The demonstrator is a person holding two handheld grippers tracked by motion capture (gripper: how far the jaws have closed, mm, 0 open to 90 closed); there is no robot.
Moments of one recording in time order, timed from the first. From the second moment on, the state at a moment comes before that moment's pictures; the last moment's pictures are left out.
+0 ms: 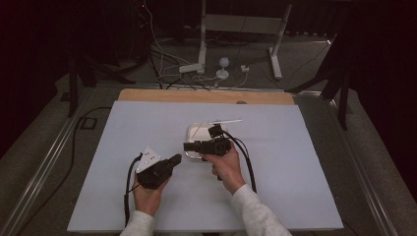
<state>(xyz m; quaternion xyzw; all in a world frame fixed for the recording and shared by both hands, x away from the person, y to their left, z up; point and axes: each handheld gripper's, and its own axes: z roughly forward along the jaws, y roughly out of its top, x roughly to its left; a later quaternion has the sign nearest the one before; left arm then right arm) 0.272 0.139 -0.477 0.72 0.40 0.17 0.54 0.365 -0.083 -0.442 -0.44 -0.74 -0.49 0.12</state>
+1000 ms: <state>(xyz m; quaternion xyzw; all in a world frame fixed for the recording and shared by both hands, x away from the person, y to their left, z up) 0.263 0.132 -0.473 0.75 0.36 0.19 0.53 0.385 -0.122 -0.413 -0.47 -0.69 -0.54 0.08</state>
